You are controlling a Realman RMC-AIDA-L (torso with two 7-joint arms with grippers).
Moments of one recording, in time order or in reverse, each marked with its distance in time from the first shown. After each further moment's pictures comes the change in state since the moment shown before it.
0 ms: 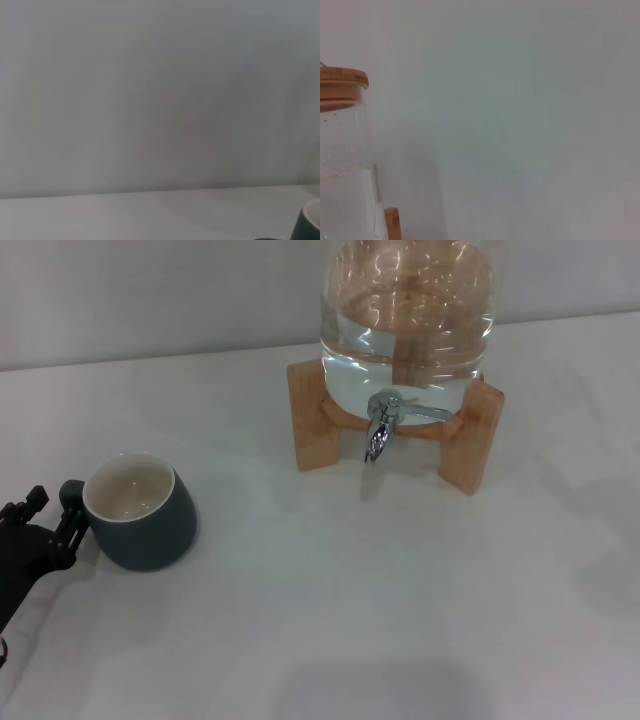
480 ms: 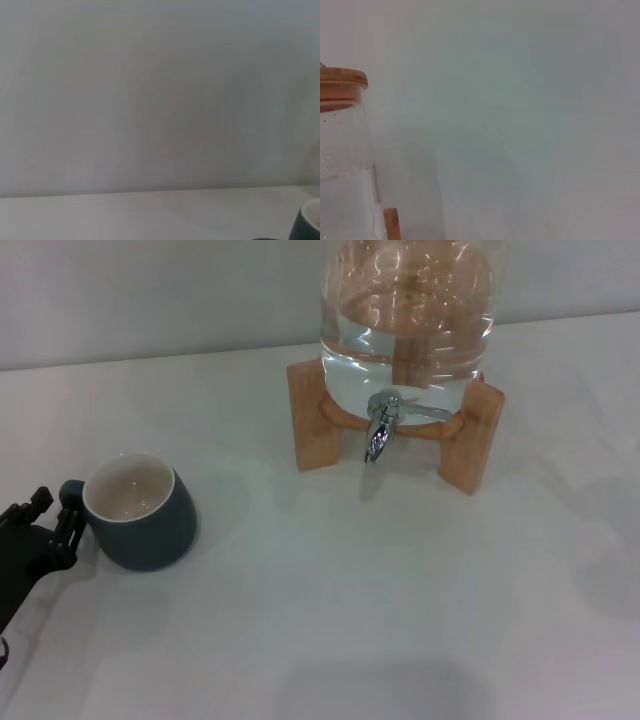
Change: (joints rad) left arm 0.002 0.000 0.000 -0.001 0.003 -0.005 -0.007; right arm -0.001 0.000 0.002 0.001 0.000 0.000 0.000
